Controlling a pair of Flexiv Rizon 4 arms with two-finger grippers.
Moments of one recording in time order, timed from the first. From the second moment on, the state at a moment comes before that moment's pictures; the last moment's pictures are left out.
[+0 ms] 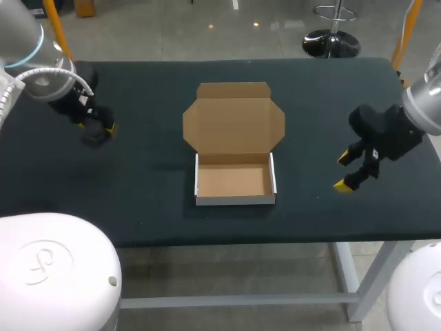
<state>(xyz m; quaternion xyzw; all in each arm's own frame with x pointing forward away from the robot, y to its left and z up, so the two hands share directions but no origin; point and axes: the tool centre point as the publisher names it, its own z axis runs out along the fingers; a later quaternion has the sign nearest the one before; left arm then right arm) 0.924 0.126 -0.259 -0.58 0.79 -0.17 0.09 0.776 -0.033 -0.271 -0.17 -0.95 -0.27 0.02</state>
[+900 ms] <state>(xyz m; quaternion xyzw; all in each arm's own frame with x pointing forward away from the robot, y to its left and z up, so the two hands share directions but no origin) 0.856 0.032 -0.245 -0.52 0.84 -0.14 0.07 0.776 -0.033 -0.271 -0.17 -0.95 -0.27 0.02</state>
